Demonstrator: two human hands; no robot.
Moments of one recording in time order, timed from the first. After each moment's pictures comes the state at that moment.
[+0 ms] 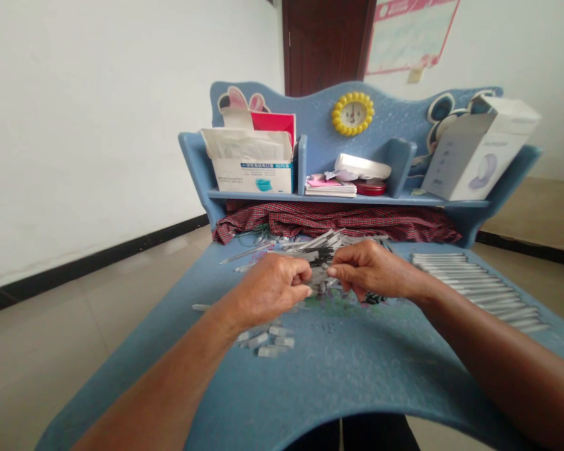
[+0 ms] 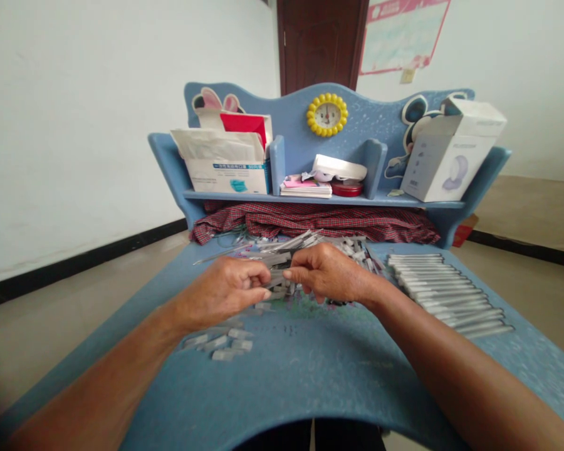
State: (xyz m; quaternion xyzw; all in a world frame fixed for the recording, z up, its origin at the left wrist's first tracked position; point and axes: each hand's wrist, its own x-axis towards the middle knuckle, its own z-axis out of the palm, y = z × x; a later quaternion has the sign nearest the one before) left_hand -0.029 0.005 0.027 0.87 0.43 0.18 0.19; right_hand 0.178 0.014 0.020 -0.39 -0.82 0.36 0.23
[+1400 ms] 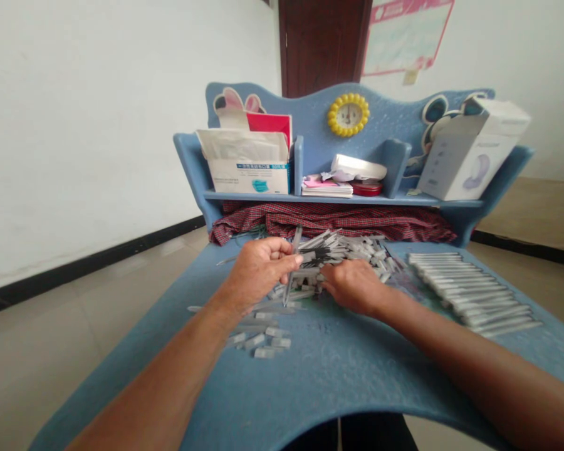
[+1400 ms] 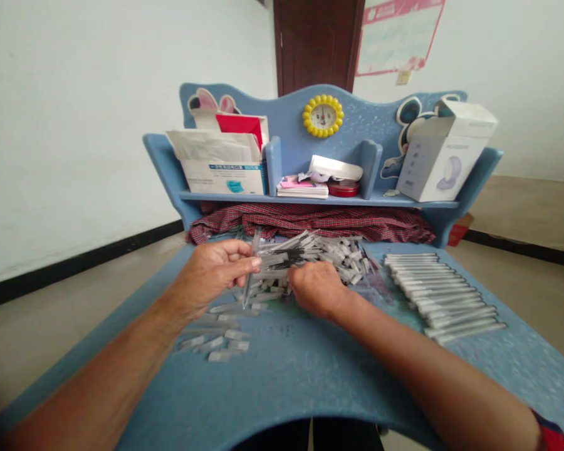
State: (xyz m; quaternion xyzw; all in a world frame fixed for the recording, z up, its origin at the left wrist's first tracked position) left_hand -0.025 0.012 0.023 0.67 0.48 0.42 0.37; right_hand 0.154 0.017 -0.013 -0.52 -0.85 -0.10 0.00
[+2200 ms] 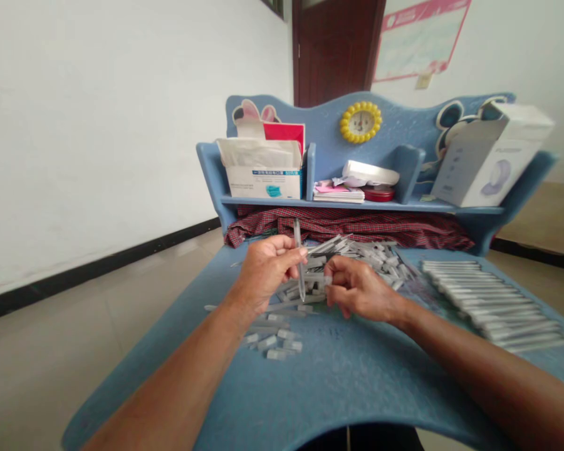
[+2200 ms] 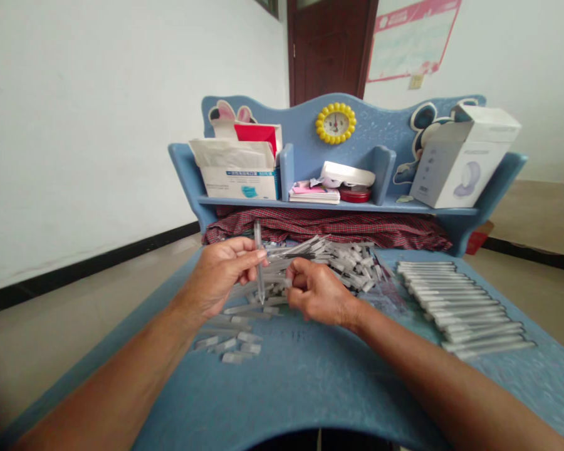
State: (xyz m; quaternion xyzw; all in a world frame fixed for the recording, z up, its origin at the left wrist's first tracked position) left_hand -0.027 0.013 0.024 0.60 0.46 0.50 0.41; right_hand 0.149 0.013 -0.021 -0.35 -0.73 0.47 0.34
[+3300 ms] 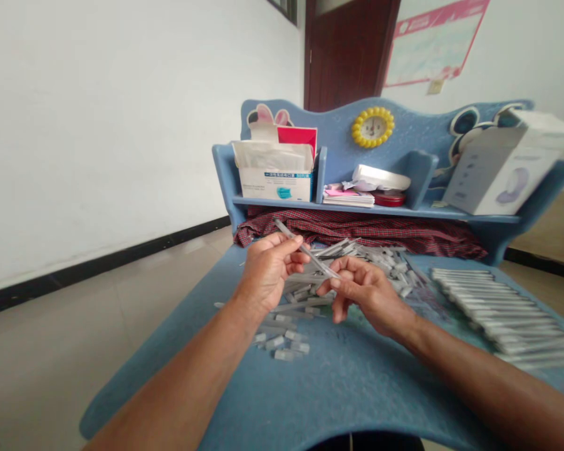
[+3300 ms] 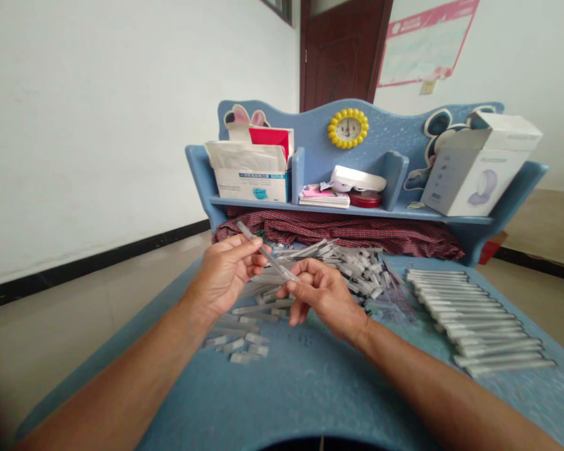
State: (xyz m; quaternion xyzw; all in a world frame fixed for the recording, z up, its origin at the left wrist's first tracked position) left_hand -0.031 0.016 0.025 0.45 0.39 0.61 0.52; right_hand 0.136 0.003 -0.020 -0.26 -0.59 0.61 0.46
